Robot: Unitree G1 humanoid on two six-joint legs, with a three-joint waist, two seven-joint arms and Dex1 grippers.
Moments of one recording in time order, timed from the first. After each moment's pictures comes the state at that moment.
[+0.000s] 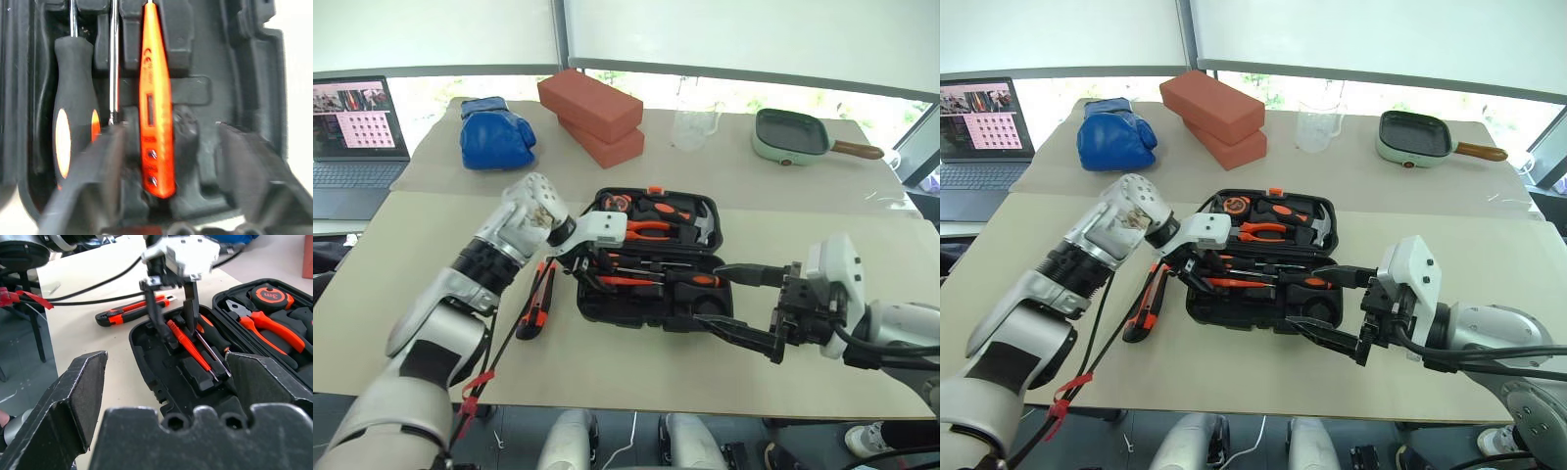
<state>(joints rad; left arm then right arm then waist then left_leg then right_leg) -1.06 0.62 -0.56 0.35 0.01 0.53 -1.61 -0.01 -0.90 -0.32 -0.79 0.99 0.80 0.68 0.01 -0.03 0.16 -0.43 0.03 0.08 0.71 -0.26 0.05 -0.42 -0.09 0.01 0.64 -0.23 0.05</state>
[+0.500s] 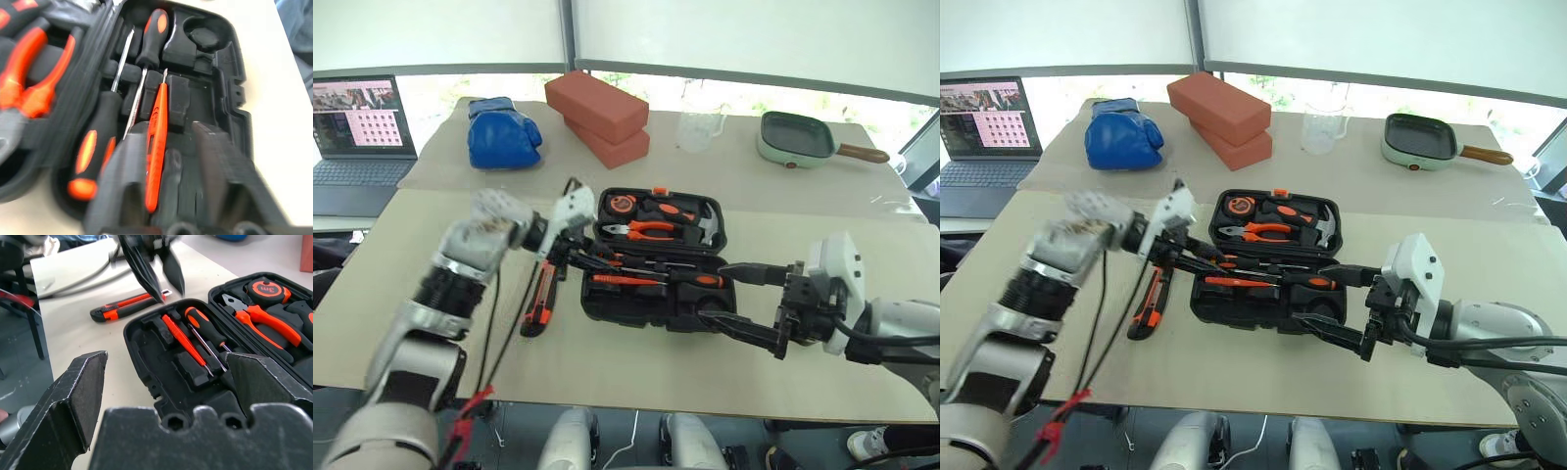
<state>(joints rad) -0.81 0.57 -0.30 0.24 -0.22 0.52 -1.35 -0.02 -0.91 -0.32 -0.75 0.95 0.79 0.72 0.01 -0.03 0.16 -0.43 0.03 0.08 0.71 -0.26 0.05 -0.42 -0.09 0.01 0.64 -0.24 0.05</state>
